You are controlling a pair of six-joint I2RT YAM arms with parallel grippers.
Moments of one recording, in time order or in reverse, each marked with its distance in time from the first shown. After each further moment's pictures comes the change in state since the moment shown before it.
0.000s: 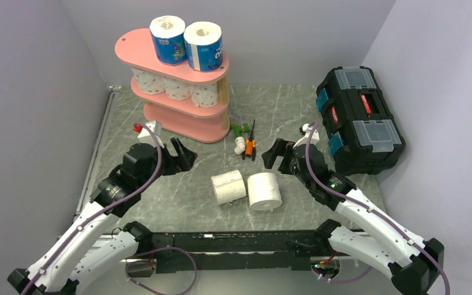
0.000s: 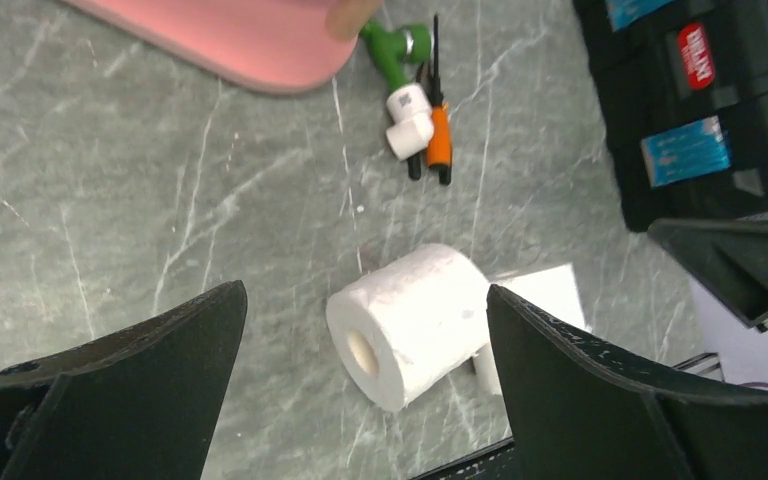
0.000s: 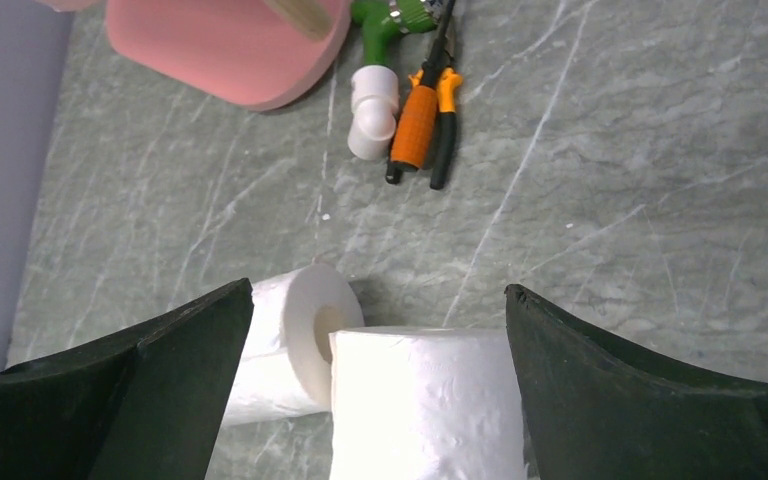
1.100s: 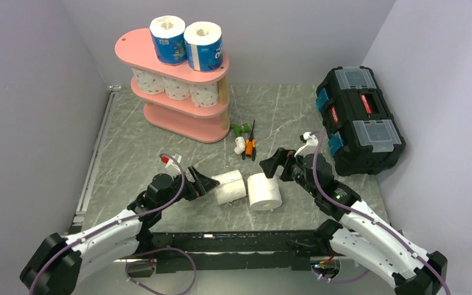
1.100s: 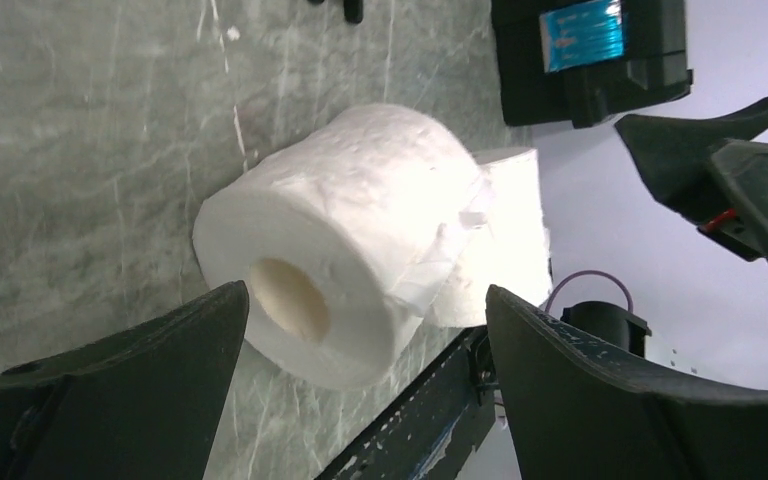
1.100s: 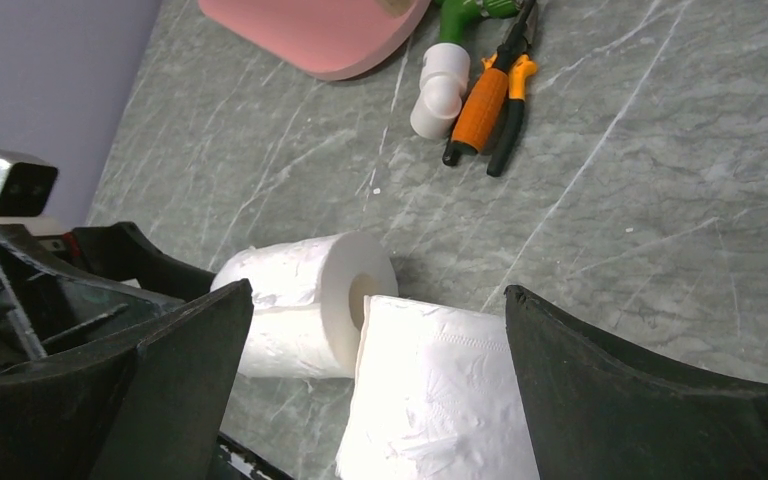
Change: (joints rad) left arm -0.119 0.089 -0.684 0.878 0.262 -0.373; right arm 0.001 -0.128 -0.127 0.102 -0.142 -0.053
